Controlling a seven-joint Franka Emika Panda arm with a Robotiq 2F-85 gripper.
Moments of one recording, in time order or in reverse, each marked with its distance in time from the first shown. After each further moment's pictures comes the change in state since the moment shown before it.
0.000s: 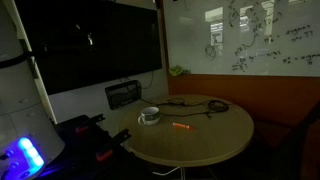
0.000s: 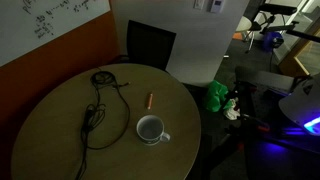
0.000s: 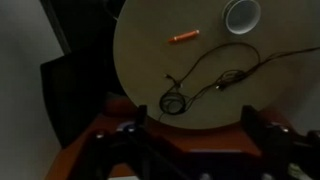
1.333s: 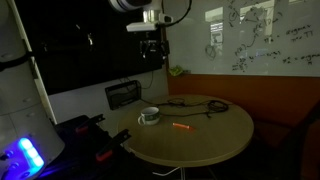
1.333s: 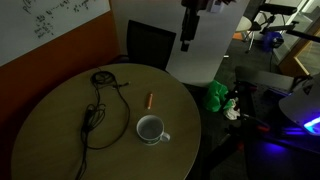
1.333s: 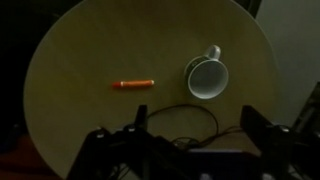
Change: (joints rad) arm 0.119 0.345 0.046 -0.184 0.220 0.291 -0.299
